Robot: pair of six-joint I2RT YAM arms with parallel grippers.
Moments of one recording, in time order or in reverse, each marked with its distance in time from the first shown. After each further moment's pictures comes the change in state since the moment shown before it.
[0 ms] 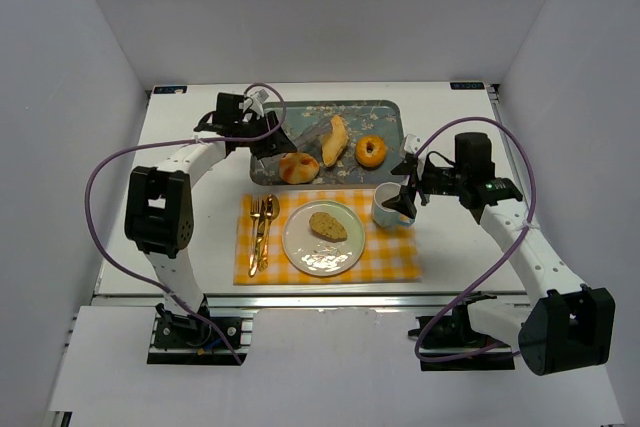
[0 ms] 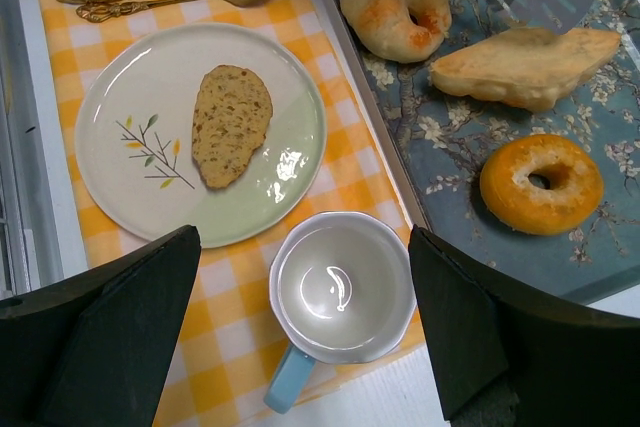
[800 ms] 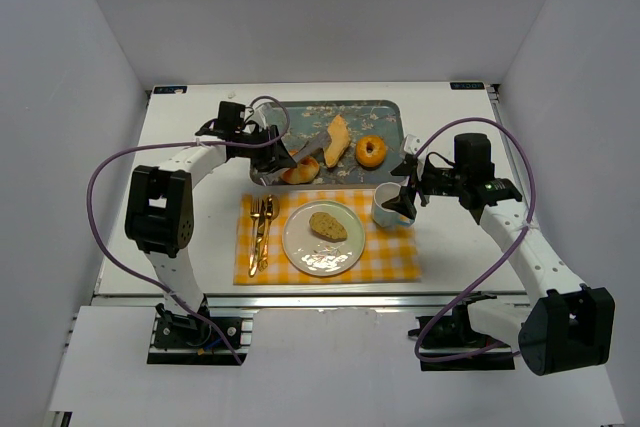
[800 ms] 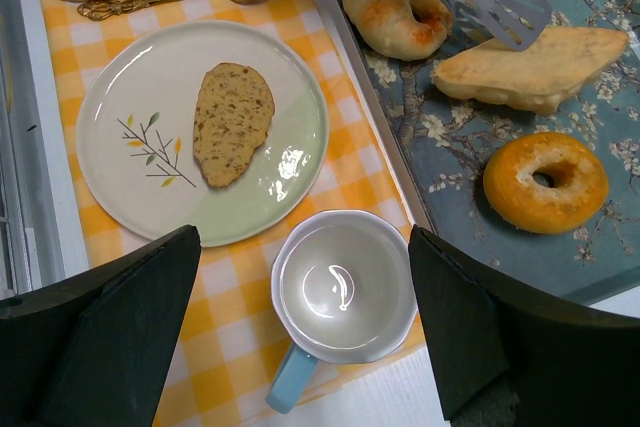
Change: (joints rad) left arm -0.002 0.008 -0.051 -0.076 0.090 0.077; right arm 0.000 0.000 -0.006 0.003 0.000 0.000
